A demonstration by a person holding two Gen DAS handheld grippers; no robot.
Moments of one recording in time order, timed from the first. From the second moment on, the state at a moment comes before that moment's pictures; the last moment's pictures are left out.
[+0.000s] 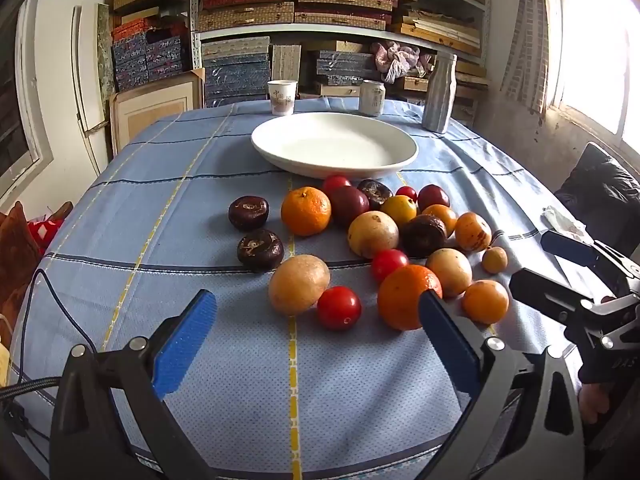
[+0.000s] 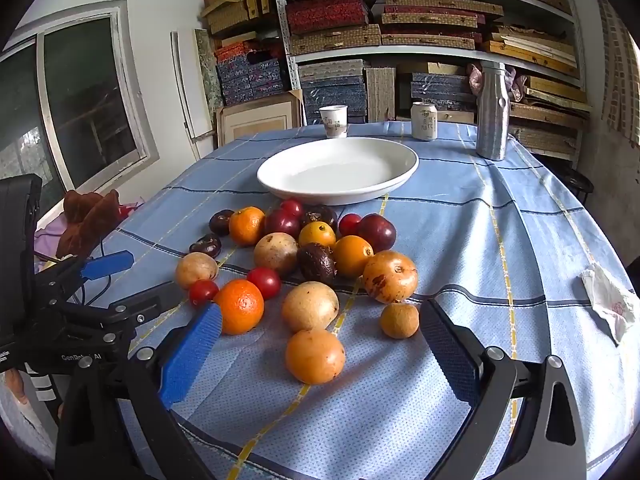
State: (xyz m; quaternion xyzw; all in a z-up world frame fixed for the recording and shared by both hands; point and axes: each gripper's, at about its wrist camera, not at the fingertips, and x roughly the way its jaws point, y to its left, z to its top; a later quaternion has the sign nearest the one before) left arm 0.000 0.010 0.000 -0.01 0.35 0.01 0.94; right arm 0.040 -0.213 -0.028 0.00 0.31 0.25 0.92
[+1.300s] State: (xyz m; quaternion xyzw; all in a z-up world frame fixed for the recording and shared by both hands) left arm 0.002 0.012 -0.002 -0.01 0.35 0.01 0.94; right arm 0.040 -0.213 -0.029 0.00 0.31 0.26 0.92
